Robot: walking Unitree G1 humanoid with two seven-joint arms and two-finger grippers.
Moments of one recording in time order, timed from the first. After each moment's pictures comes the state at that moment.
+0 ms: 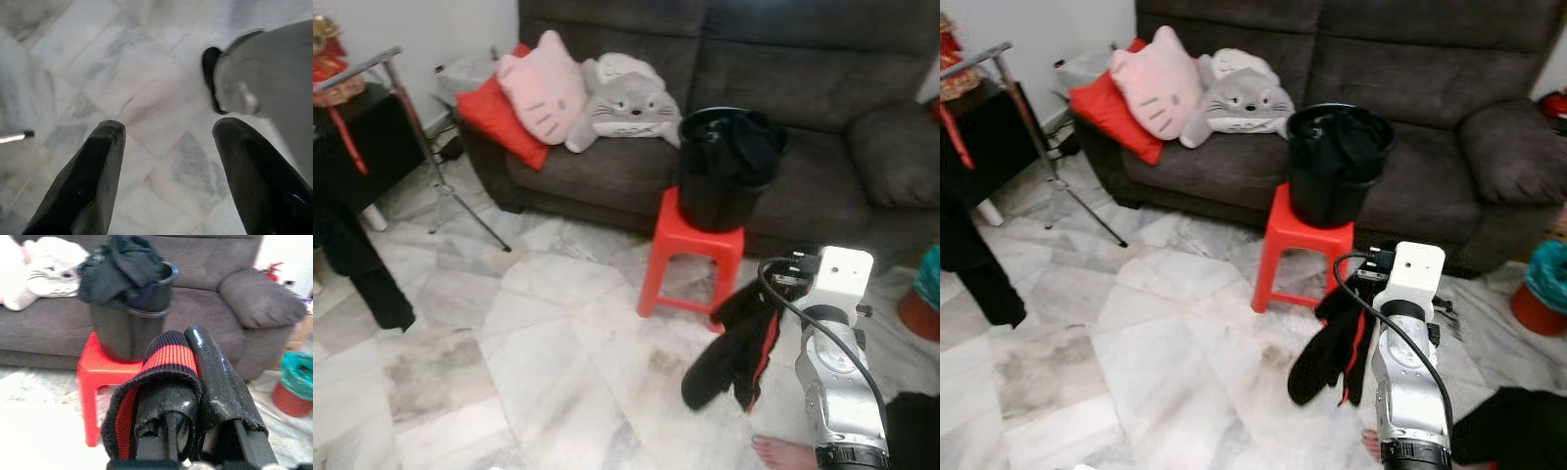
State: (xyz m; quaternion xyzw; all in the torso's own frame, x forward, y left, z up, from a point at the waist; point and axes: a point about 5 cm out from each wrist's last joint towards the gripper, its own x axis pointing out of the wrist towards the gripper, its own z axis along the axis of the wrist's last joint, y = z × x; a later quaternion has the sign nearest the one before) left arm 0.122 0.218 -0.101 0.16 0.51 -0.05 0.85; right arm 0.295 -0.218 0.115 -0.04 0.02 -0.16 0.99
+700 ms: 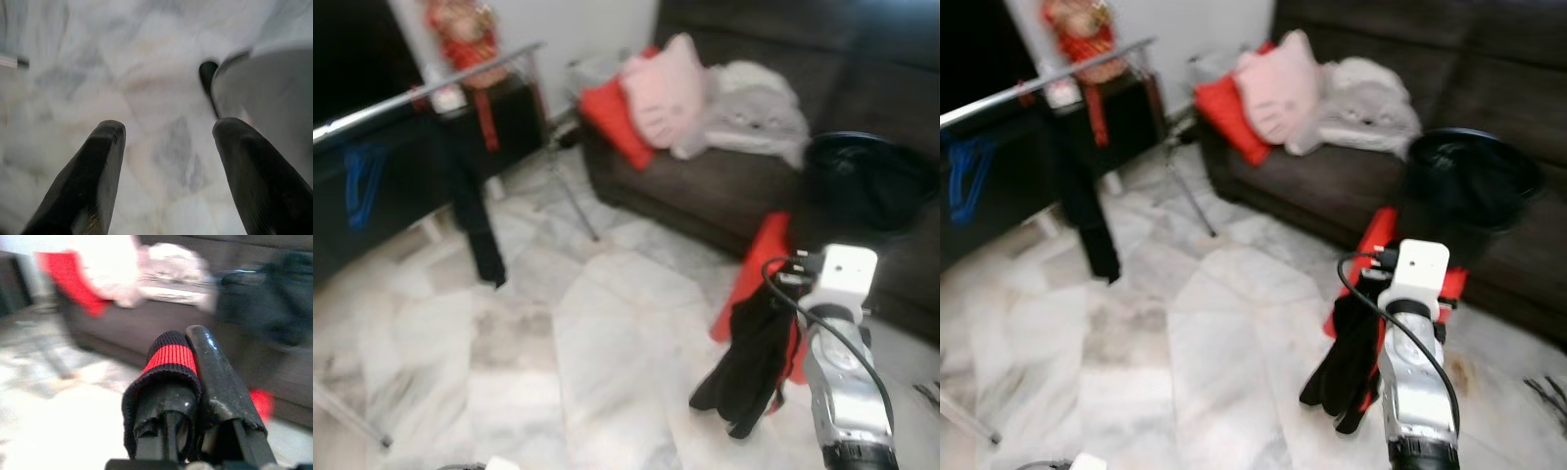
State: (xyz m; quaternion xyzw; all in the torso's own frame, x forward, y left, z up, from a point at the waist) left arm 0.126 0.217 -0.100 0.16 0.51 -0.05 0.85; right arm 0.300 -0.209 0.112 -0.04 0.02 -0.13 0.99
